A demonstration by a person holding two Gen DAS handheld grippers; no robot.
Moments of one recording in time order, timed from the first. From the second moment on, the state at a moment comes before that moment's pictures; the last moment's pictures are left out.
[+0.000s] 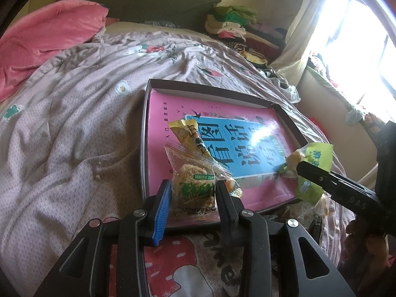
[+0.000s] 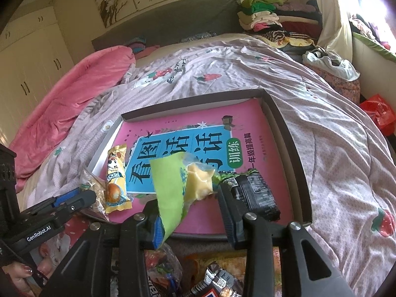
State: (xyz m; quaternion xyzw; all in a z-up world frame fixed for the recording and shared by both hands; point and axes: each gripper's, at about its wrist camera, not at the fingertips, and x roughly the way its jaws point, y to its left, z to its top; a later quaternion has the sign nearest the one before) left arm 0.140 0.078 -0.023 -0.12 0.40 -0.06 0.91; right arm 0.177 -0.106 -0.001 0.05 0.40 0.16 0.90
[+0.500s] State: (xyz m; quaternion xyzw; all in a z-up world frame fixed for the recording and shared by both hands) left arm 0.133 0.074 -0.016 -0.13 0.39 -0.07 0.91; right arm 0.172 -0.109 0.010 0.05 0.39 0.16 0.91
